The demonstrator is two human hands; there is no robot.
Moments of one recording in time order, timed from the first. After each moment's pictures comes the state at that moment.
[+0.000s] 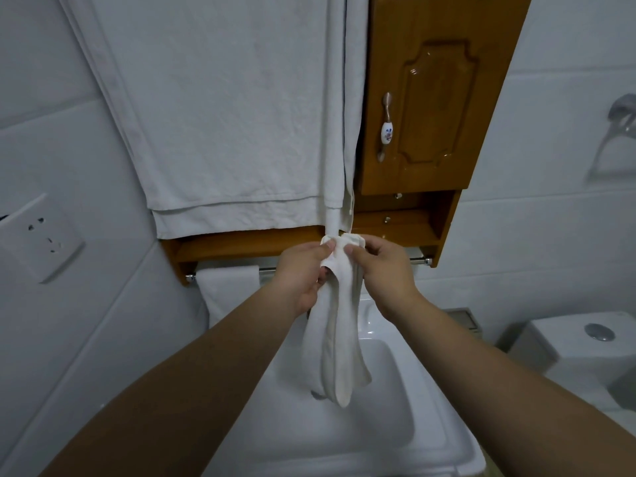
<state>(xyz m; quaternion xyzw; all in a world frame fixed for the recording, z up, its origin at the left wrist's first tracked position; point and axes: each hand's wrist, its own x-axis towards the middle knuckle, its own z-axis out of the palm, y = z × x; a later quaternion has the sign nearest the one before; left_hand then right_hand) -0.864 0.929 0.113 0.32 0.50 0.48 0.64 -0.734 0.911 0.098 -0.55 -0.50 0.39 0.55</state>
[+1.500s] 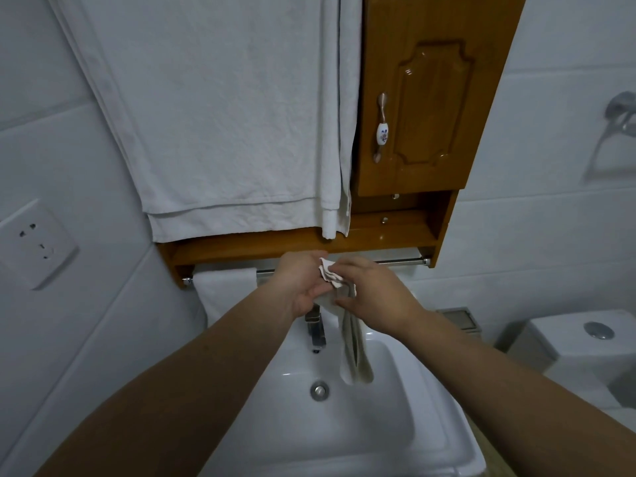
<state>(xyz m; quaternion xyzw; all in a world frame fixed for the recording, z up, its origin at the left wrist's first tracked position) -0.860 0.932 0.114 0.31 0.55 0.44 0.64 -0.719 0.905 0.080 -0.52 -0.81 0.09 0.24</state>
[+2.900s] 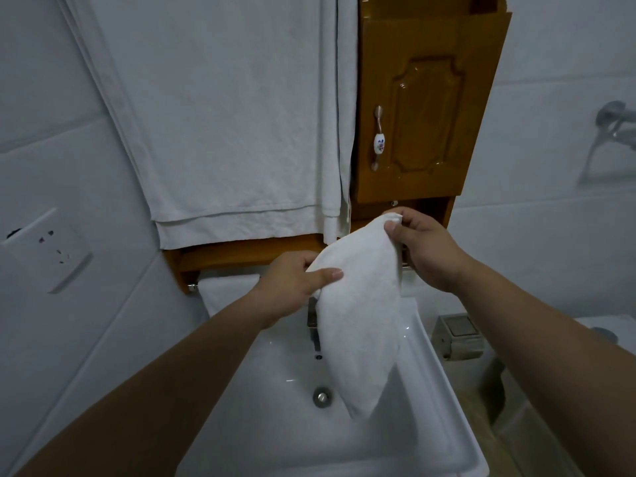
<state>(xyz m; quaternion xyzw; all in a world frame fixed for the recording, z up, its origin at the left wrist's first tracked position) -0.892 0.905 0.128 0.68 0.52 0.32 0.41 -0.662 0.913 0.145 -0.51 -0.57 0.43 0.47</state>
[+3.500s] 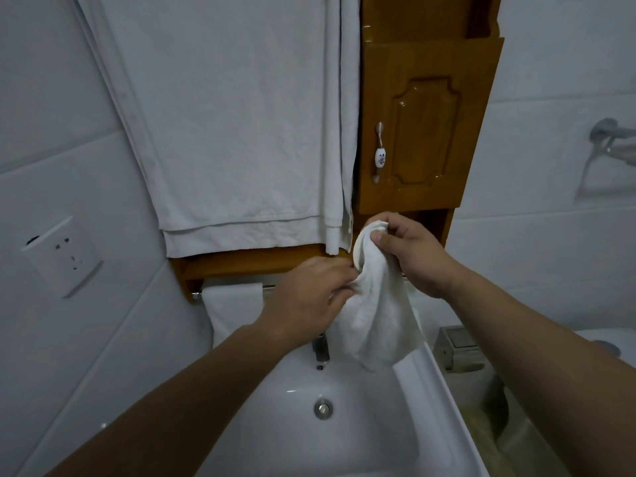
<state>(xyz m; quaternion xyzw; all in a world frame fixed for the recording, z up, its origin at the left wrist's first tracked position) -0.883 0.879 0.131 0.87 0.37 0.32 0.00 -0.679 0.901 0.162 -0.47 -0.65 0.39 0.46</state>
